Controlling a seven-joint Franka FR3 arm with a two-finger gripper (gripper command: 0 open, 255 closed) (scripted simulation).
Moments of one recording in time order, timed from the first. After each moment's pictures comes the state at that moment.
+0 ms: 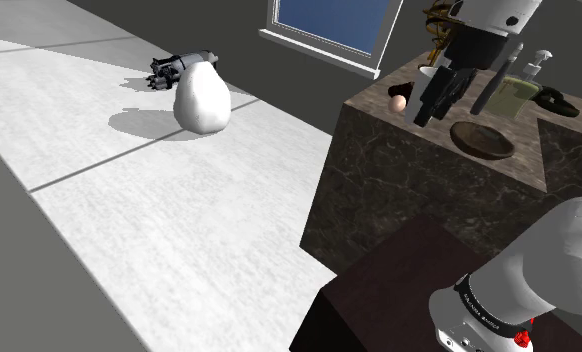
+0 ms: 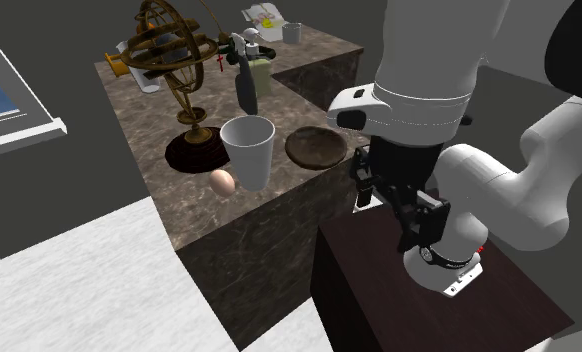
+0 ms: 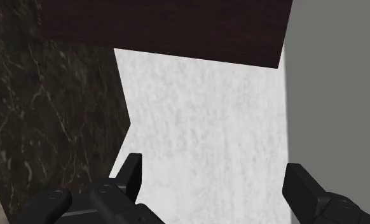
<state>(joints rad) 0.00 -0.81 0.01 -2.44 0.11 1.62 -0.07</state>
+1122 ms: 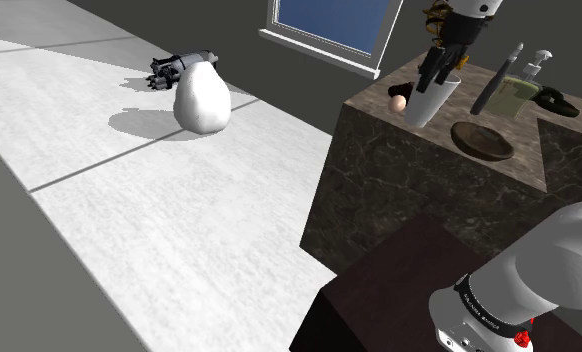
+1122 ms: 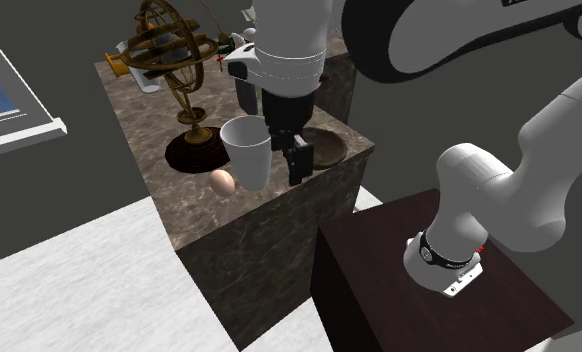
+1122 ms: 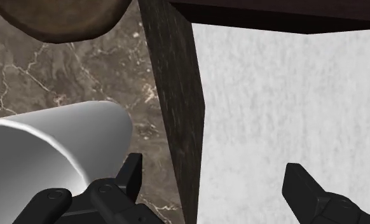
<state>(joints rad) -0.12 -0.48 -0.14 -2.20 -0.13 1.77 -0.27</state>
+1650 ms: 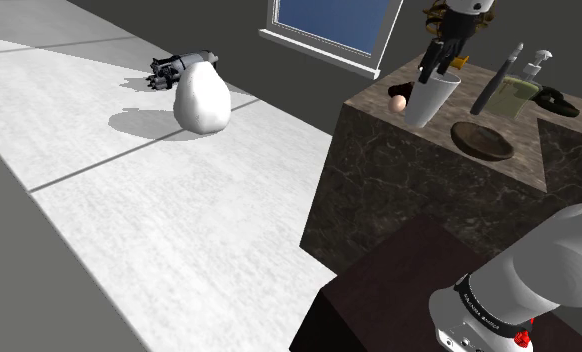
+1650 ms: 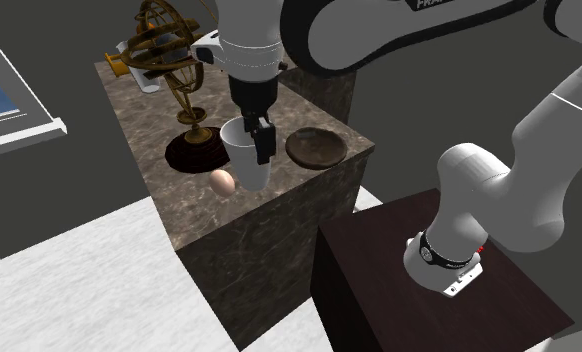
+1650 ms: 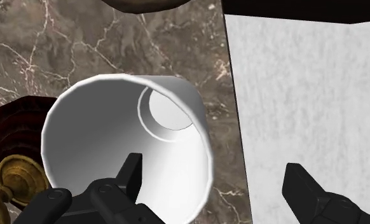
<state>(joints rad) -0.15 -0.33 -0.21 -2.08 -0.20 1.83 -0.34</state>
